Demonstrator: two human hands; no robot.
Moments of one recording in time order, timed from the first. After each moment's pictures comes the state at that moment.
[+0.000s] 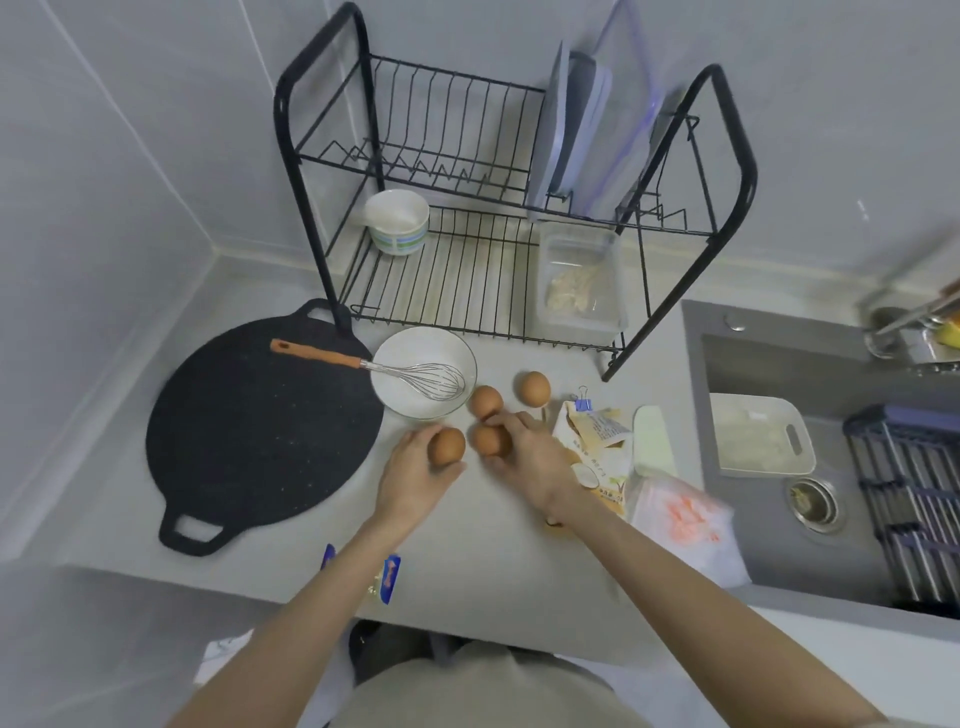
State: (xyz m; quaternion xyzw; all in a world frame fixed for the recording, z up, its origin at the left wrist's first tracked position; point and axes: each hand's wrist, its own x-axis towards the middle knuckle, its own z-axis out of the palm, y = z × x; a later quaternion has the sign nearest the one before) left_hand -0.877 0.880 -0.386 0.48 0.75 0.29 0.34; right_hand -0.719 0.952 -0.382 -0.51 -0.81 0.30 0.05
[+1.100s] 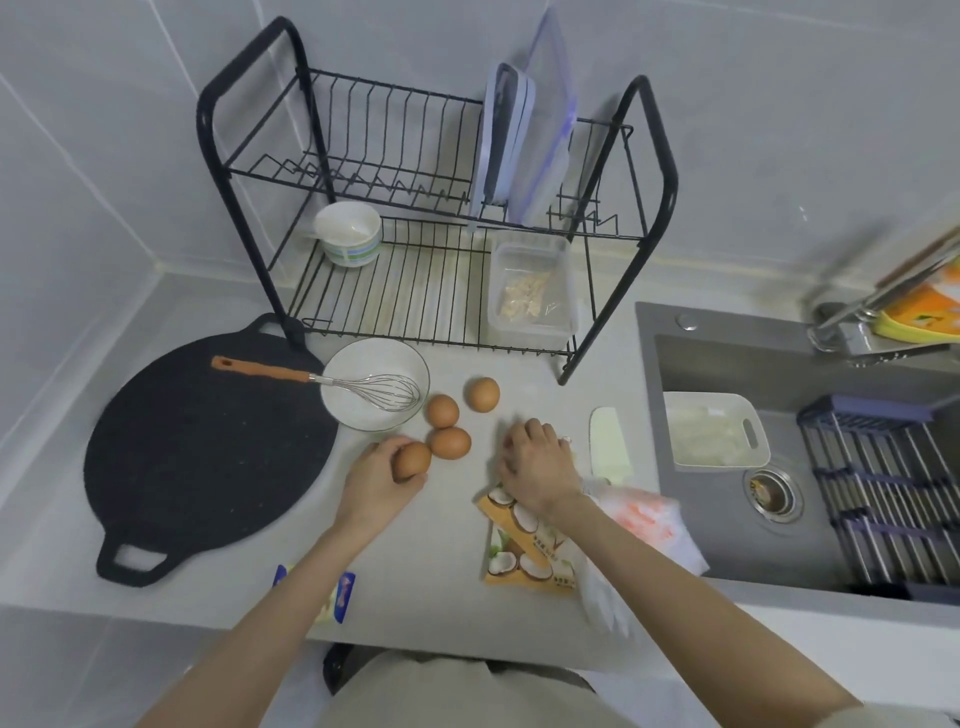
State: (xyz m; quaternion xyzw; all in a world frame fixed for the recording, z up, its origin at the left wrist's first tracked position) left_hand -0.870 0.889 -0.396 0.48 0.75 0.29 0.35; right_hand -0.667 0.964 -0.385 -0.55 -0.82 0.16 -0.06
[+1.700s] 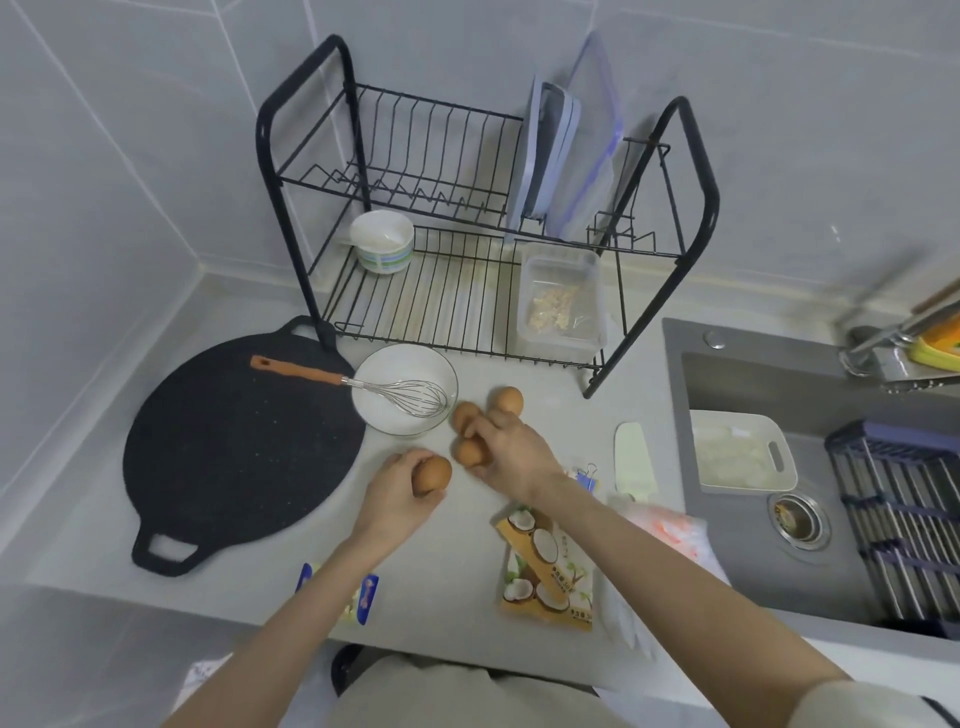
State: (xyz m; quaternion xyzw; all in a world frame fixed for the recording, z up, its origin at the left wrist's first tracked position) left_hand -0.878 0.879 -0.401 0.49 0.75 0.25 0.35; right_hand -0.717 0.979 -0.381 -0.41 -0.89 0.21 0.02
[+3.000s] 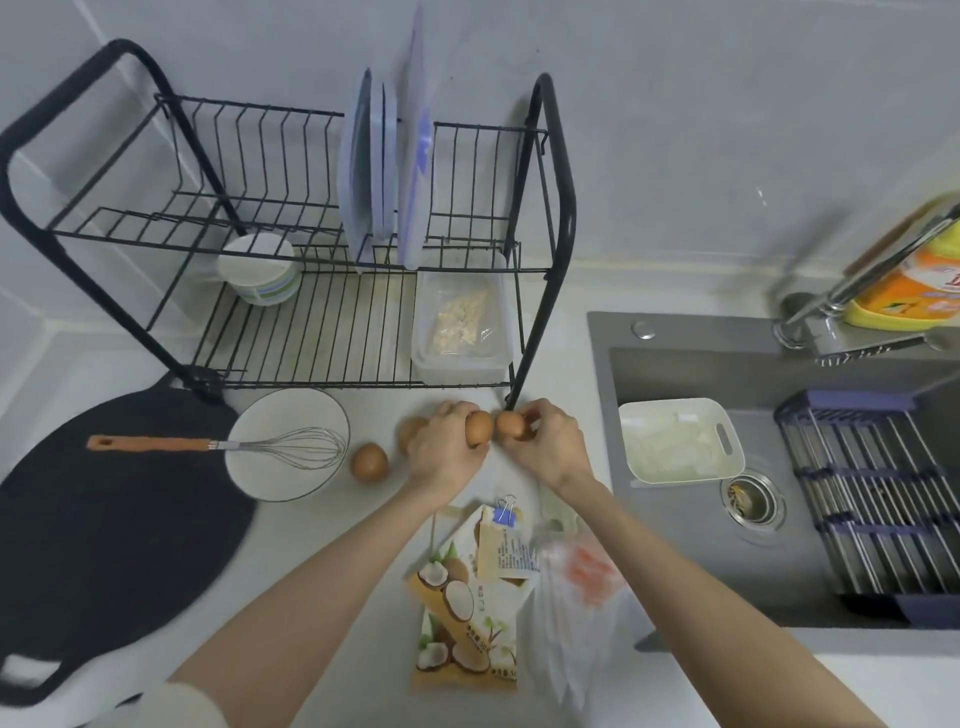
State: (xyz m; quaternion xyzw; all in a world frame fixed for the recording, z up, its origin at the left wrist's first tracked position) left_hand -0.745 1.029 -0.381 0.60 0.75 0.13 0.25; right_hand -0.596 1.059 -0.392 -0.67 -0.64 0.35 0.15
